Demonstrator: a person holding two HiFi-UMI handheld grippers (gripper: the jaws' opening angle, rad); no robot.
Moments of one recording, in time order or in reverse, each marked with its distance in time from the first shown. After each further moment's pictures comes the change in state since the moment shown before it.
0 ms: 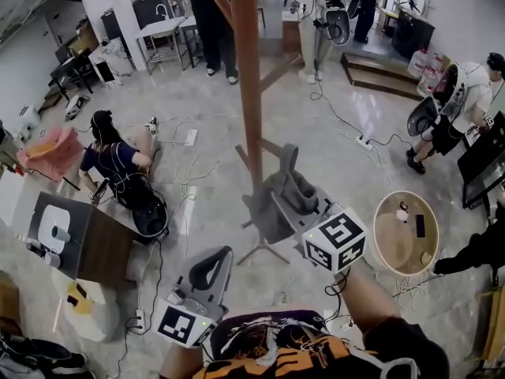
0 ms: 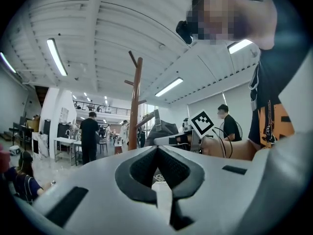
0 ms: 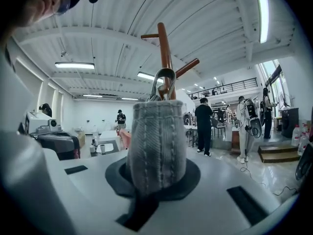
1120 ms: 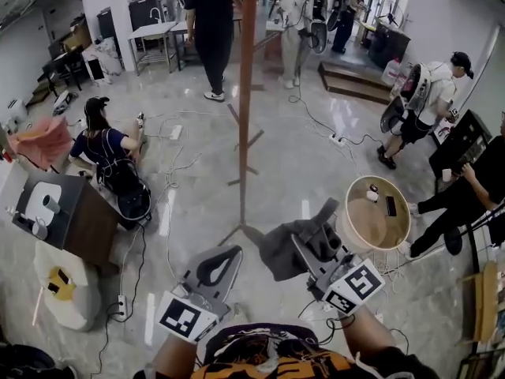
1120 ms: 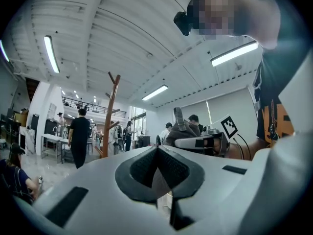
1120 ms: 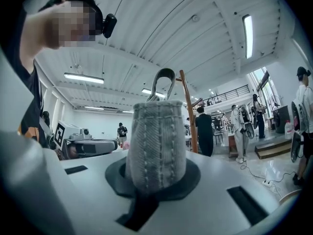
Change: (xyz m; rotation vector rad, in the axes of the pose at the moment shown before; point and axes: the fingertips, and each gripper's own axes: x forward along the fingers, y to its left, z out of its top) left arm -0.169 -0.161 0.012 -0.003 -0.027 -0.147; right arm -0.243 0.215 -0.026 0.039 -0.177 -0.028
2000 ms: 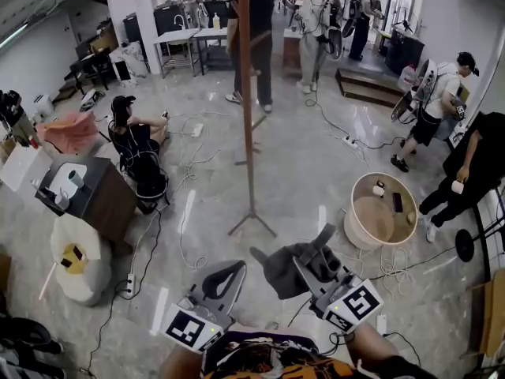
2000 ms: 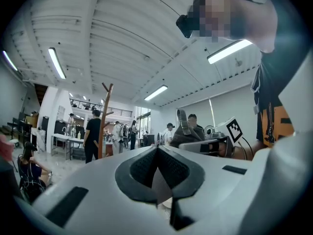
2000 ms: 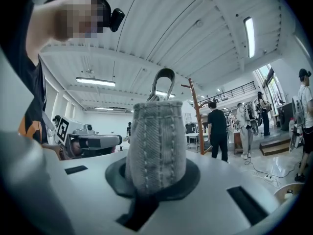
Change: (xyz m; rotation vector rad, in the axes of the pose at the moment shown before) left arm -0.077 -0.190 0.015 0.000 0.020 0.086; right arm -0.183 0.098 0.001 0.005 0.015 0.079
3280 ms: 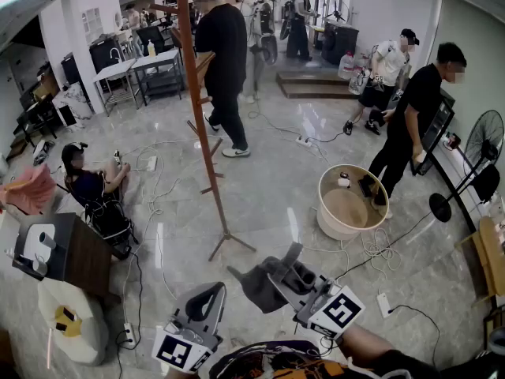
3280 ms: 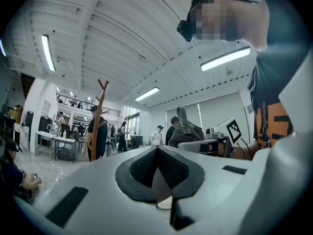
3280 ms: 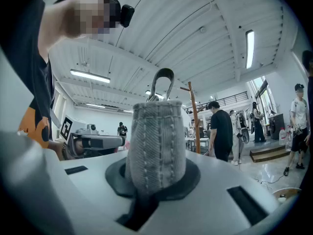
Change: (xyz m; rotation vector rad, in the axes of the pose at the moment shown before) left arm -0.009 0.063 -0.002 -0.015 -0.016 -0.154; right arm 0.055 0.019 -0.001 -0.069 -0.035 -0.102
